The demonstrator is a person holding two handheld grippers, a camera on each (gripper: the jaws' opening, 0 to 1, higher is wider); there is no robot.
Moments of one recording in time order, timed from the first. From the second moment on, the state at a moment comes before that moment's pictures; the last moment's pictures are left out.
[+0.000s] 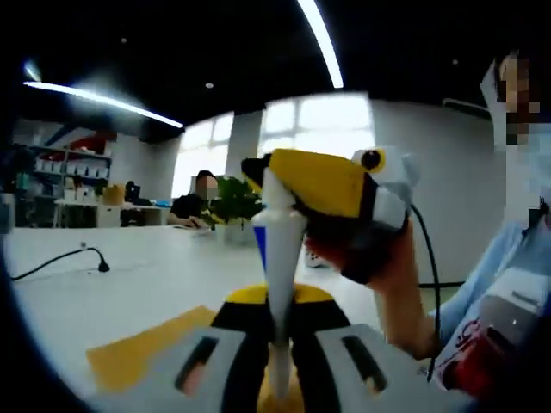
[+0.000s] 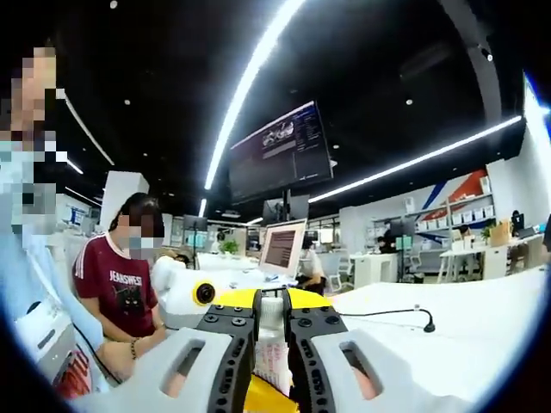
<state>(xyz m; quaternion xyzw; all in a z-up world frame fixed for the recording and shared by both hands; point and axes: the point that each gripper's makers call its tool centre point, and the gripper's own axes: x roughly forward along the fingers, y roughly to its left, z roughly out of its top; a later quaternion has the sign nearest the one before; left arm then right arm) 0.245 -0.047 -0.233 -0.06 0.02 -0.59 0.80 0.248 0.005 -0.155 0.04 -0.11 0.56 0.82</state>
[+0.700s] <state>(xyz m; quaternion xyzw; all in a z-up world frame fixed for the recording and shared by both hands) 0.207 -0.064 -0.233 -0.07 0.03 -0.75 0.65 0.222 -0.004 -0.158 0.12 -0.06 0.77 0.63</state>
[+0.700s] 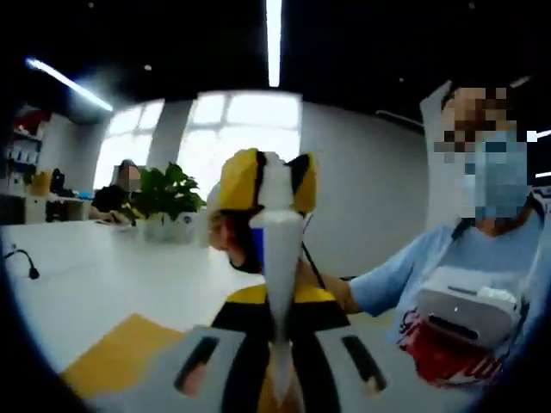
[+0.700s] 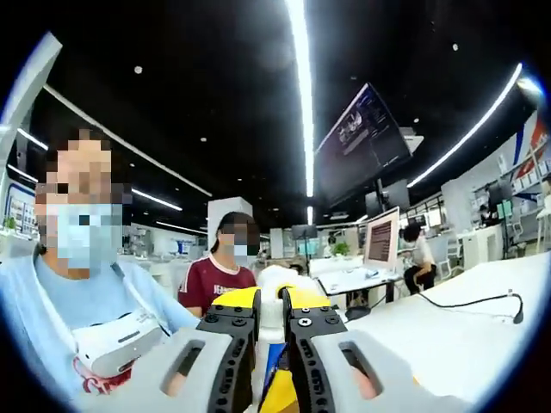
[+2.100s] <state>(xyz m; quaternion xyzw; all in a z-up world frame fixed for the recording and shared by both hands) 0.276 -0.059 -0.239 -0.01 0.03 -0.64 0.77 0.285 -0.027 -0.151 0.22 -0.06 0.70 0.67</state>
